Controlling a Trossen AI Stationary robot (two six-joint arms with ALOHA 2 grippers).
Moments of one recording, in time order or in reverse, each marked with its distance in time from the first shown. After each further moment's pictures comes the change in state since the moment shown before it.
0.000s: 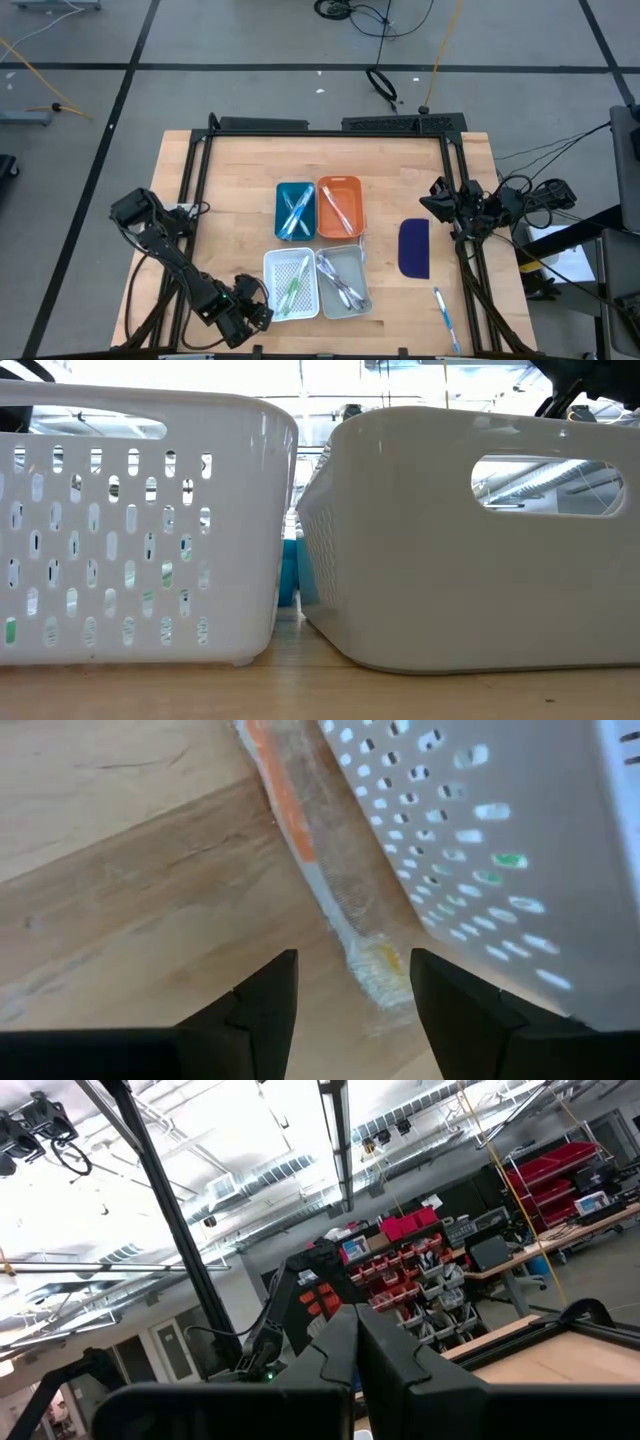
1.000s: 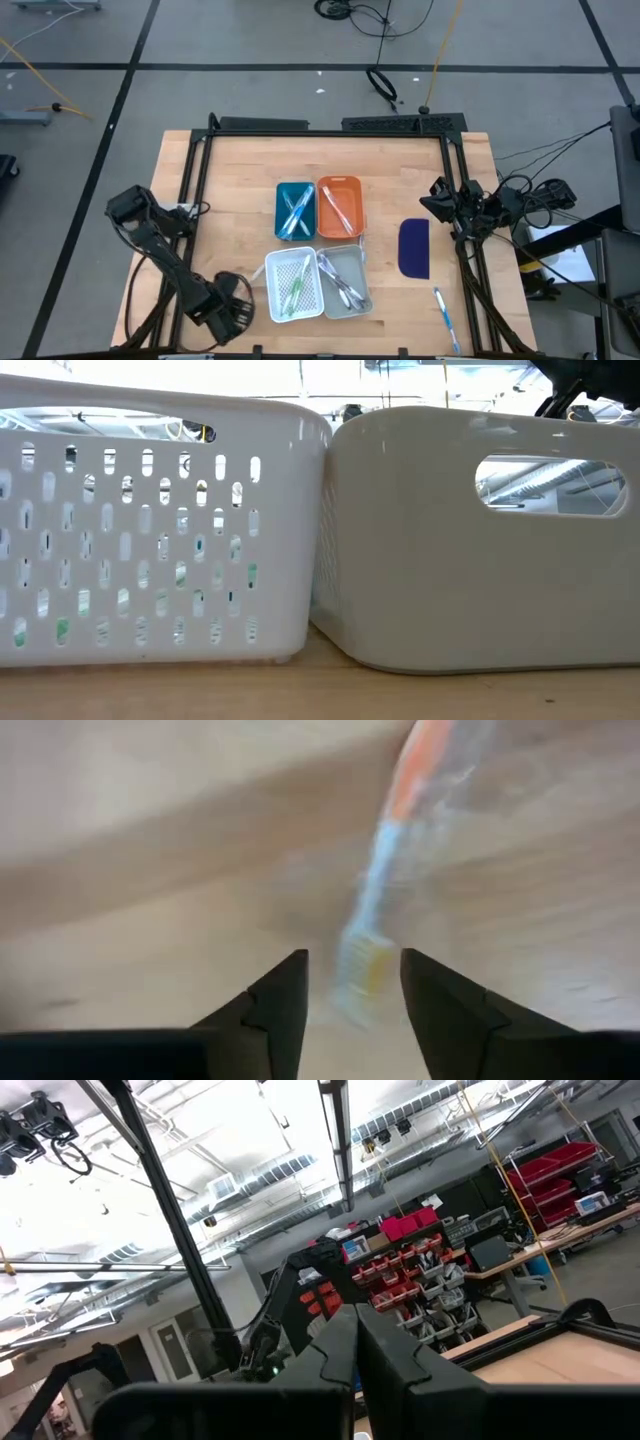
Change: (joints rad) left arm -0.035 -0.023 -0.003 -0.250 0.289 -0.174; right arm 0.000 0.000 0.000 0.000 -0.002 0.000
